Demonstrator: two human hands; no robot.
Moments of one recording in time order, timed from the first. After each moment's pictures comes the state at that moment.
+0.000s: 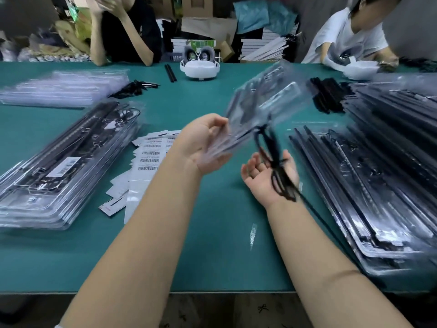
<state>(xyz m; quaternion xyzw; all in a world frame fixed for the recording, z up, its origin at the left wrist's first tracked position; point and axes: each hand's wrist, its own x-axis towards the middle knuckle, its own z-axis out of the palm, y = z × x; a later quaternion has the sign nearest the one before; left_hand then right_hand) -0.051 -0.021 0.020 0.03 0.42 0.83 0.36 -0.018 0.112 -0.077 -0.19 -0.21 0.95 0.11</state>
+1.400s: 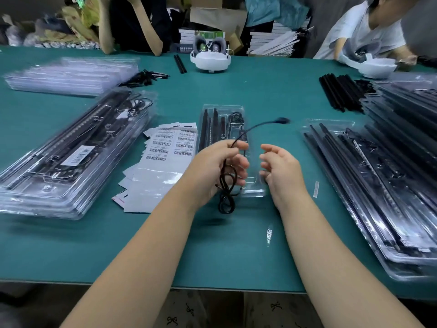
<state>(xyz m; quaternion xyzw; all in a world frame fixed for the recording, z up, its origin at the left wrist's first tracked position) -0.042 -0.049 -0.041 0.17 0.57 0.76 0.25 -0.022 0.096 -0.077 -0.21 -0.60 0.74 0.20</state>
